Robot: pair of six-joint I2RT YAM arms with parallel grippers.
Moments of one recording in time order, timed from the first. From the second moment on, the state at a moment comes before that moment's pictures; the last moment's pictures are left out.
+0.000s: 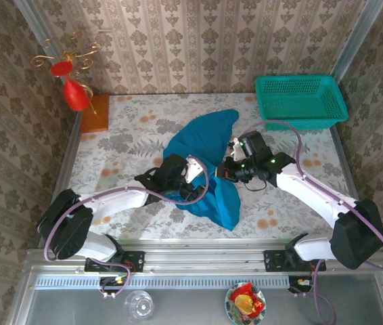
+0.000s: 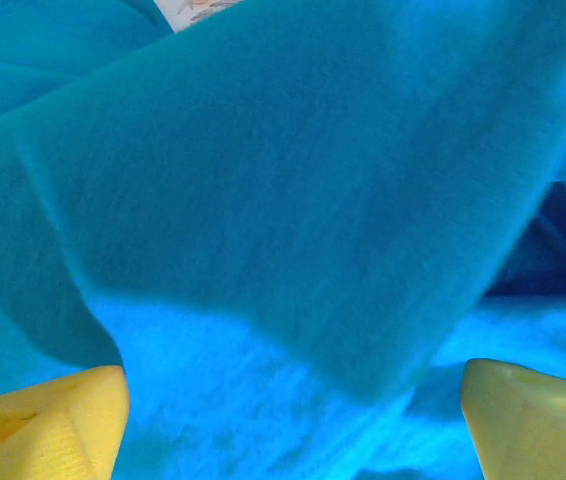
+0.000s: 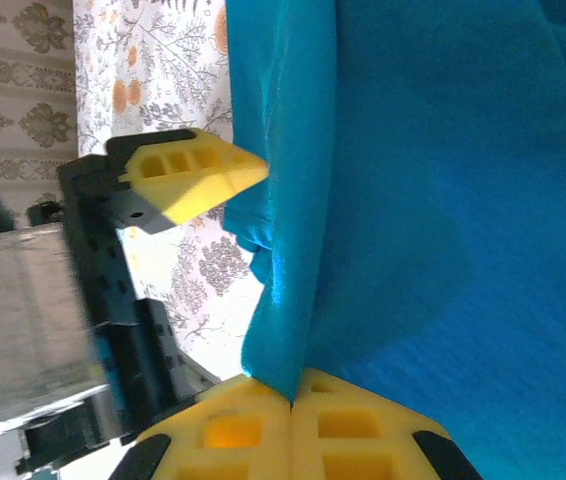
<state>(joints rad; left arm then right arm) -0.87 1.43 0.76 -0.07 0.08 0.08 0.51 1.32 0.97 -0.51 -0.47 0.72</state>
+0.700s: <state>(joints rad) -0.89 1.49 1.28 -0.38 0.06 0.22 0.32 1.24 1.08 -0.74 -0.30 0.54</state>
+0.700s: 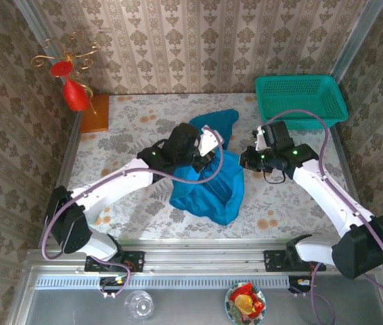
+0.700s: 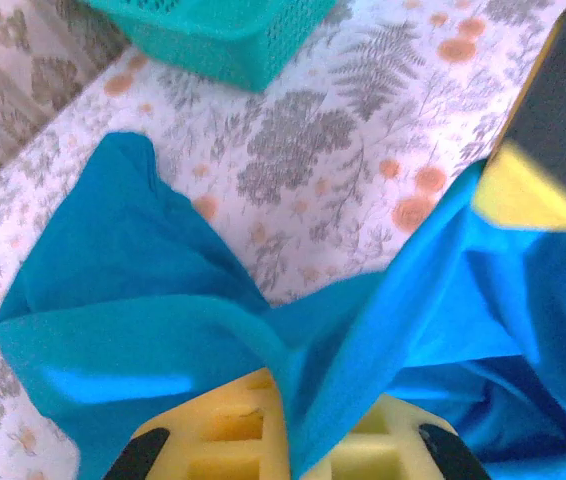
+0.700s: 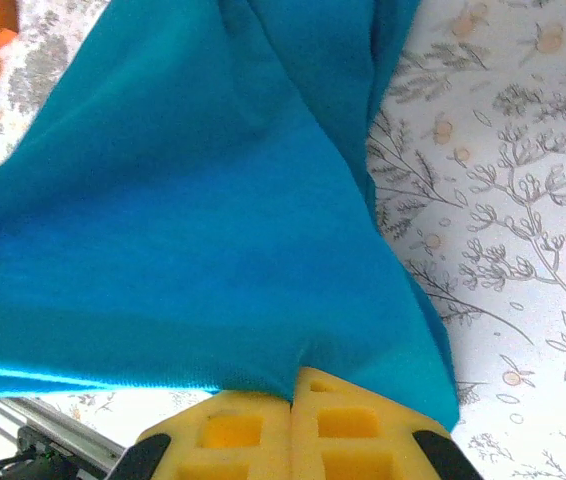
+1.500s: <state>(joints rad) -0.83 1.52 1.47 -0.75 0.10 0.25 1.06 1.21 0.80 -0.33 0.15 0.78</state>
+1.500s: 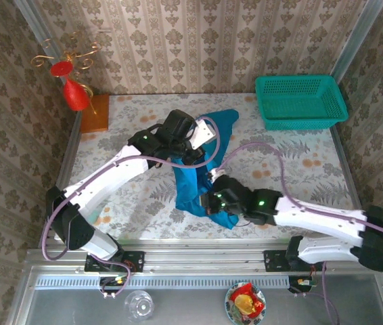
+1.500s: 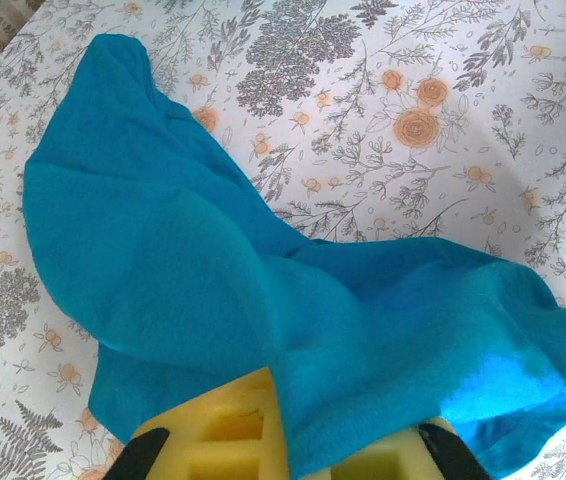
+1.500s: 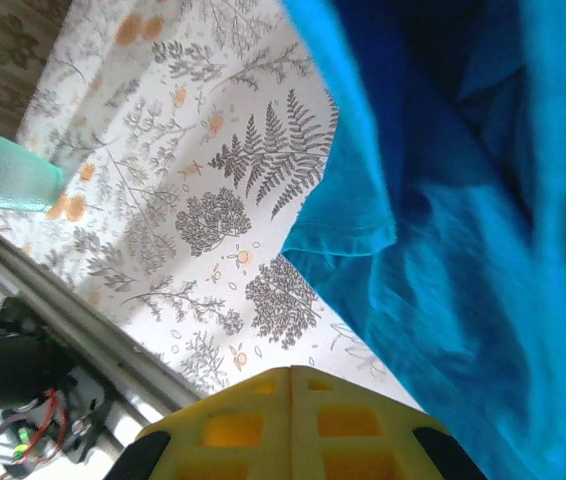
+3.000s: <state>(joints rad) -0.70 1.40 1.38 -0.81 0.04 0.19 0.78 2.04 1.29 -0.22 0.33 0.71</state>
